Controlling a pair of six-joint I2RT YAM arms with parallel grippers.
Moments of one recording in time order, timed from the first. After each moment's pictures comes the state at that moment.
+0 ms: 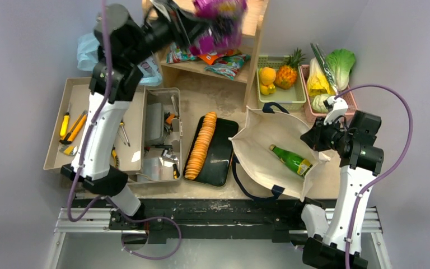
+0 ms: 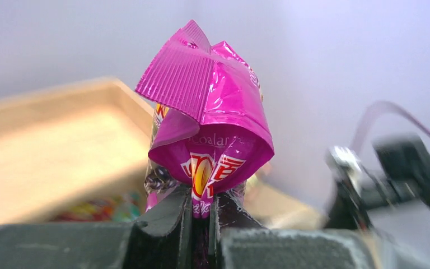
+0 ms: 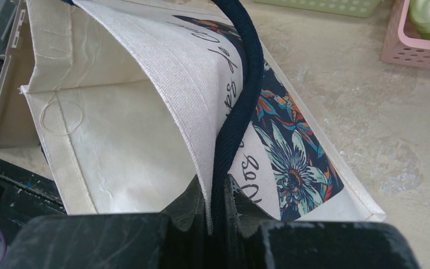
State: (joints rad) left arm -0.53 1.60 2.25 -0.46 0.51 -0.20; right arm -0.37 0.86 1.16 -1.07 -0.65 -0.24
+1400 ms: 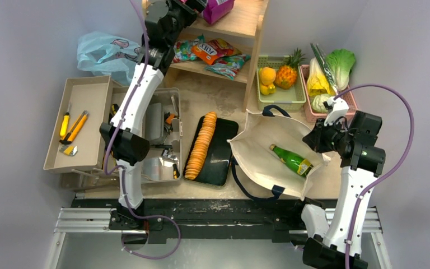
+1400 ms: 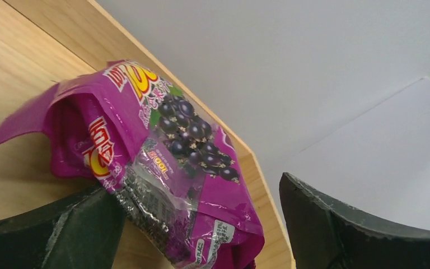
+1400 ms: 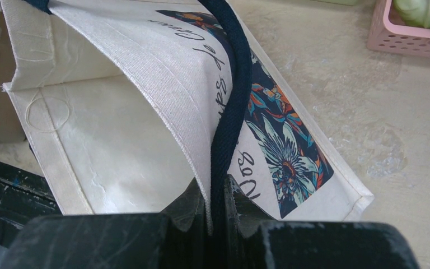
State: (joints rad) left arm -0.37 2.08 2.43 -0.07 -0.05 -0.94; right arm -0.37 0.86 1.20 -1.13 -0.59 -0.27
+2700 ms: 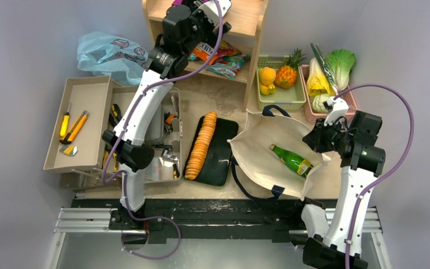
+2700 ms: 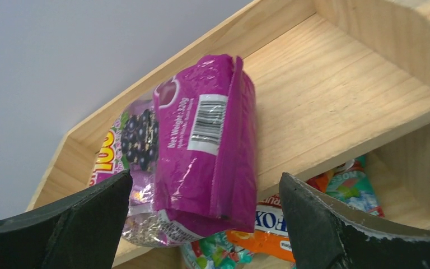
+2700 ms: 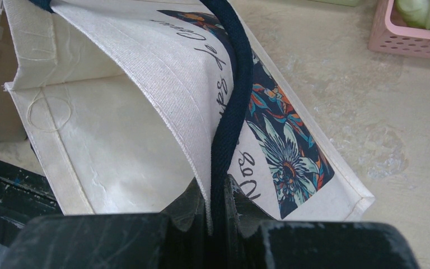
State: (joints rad) left arm -0.54 2.02 2.52 -0.43 -0.09 0.53; right arm -0.37 0.86 1.20 -1.13 -0.59 -0.27
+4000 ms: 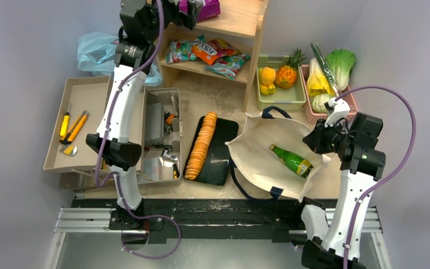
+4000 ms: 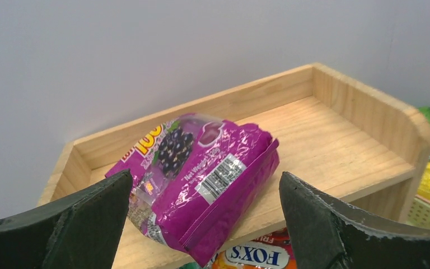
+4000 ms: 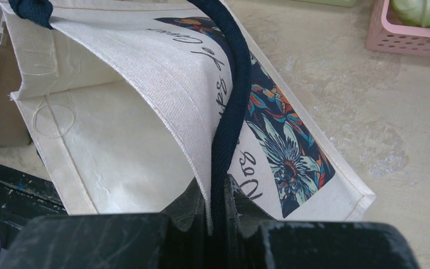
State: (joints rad) left arm -0.31 1.93 2.47 -0.27 0.27 0.14; right arm -0.37 0.84 1.20 -1.13 -0.59 -0.25
